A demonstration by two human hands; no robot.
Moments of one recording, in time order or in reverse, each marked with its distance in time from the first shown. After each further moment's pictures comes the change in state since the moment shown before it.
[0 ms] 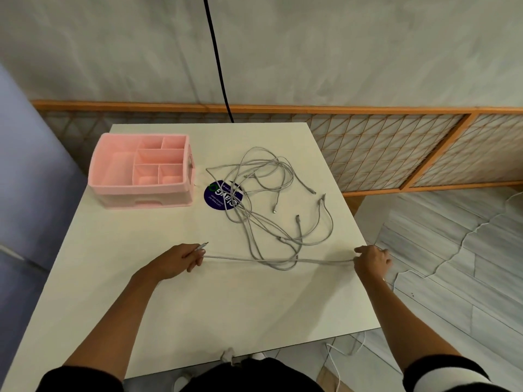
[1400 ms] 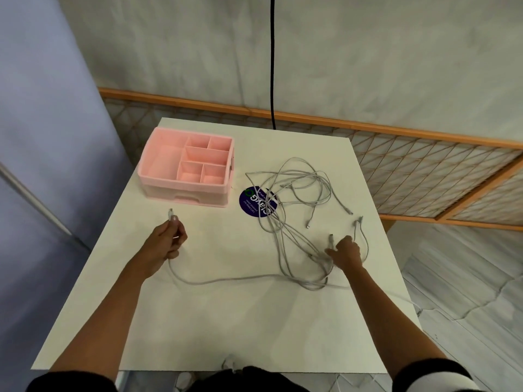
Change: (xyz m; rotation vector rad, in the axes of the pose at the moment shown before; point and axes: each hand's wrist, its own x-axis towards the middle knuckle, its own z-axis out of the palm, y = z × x) left_hand -0.040 -0.022 -0.059 -0.931 0.469 -0.149; right_hand -0.001 -0.134 0.024 0.170 -0.311 -0.226
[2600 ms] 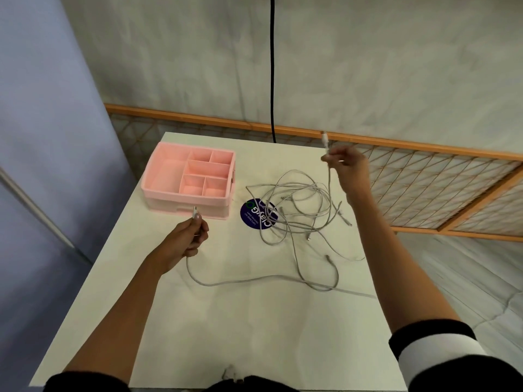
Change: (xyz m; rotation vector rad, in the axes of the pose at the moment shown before) left_hand 0.005 0.035 0.031 0.038 -0.177 0.028; right_hand 0.013 -0.157 -0.119 0.838 0.221 -0.617
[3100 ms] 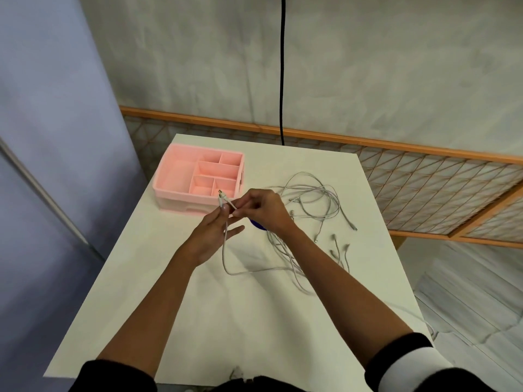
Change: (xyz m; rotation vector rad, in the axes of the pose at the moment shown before) left_hand 0.007 0.013 0.041 -0.243 -0.132 0.198; right_hand -0.099 0.001 0.132 -0.074 -0.654 0.004
